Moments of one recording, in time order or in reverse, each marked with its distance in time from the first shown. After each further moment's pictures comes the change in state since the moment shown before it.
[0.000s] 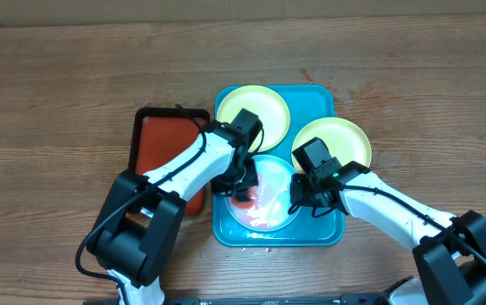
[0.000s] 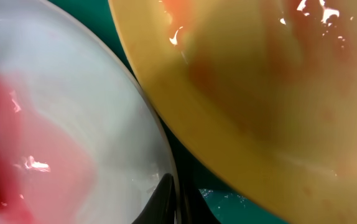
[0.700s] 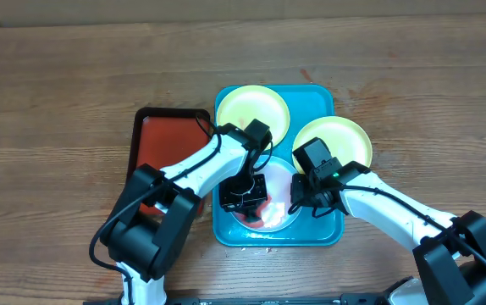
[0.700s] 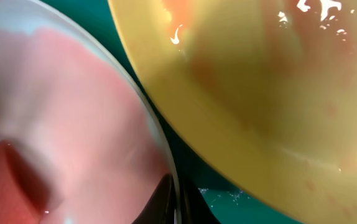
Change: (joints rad) left arm -0.052 0.063 0.031 -0.162 0.105 0.012; right arm 0.000 -0.002 0.000 -0.005 0.006 0.005
